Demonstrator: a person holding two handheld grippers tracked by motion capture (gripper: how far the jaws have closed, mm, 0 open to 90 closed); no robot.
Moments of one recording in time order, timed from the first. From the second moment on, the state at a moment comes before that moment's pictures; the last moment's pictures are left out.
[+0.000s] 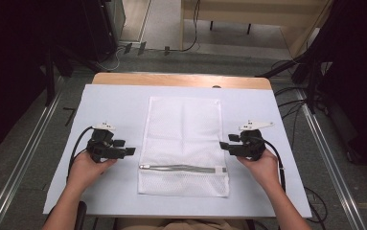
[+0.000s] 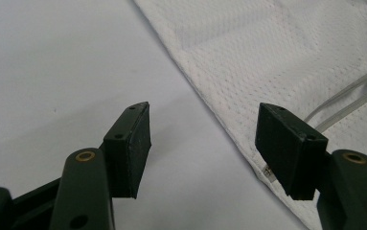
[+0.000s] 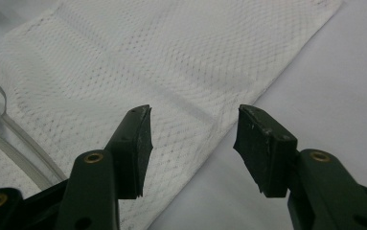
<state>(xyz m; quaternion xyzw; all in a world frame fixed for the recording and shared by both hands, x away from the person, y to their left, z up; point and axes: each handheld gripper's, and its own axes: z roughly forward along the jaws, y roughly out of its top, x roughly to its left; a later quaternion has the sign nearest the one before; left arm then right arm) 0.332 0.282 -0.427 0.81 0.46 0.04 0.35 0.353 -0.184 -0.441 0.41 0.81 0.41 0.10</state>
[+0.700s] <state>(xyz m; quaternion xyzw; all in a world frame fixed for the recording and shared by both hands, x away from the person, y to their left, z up) 0.332 0.282 -0.428 0.82 0.46 0.04 0.35 0.353 -0.181 -0.443 0.40 0.82 0.40 0.10</state>
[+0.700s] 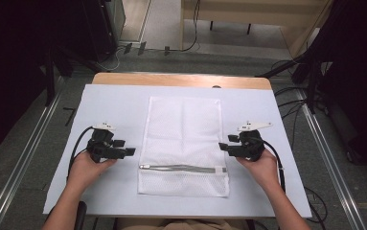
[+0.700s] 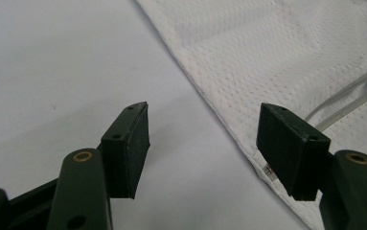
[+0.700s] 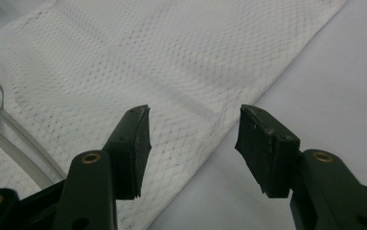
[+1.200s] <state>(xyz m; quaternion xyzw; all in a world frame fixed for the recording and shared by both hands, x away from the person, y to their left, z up) 0.329 0.286 -0.426 0.81 0.47 0.03 0.35 0.347 -0.169 -0.436 0.40 0.82 0.40 0.09</state>
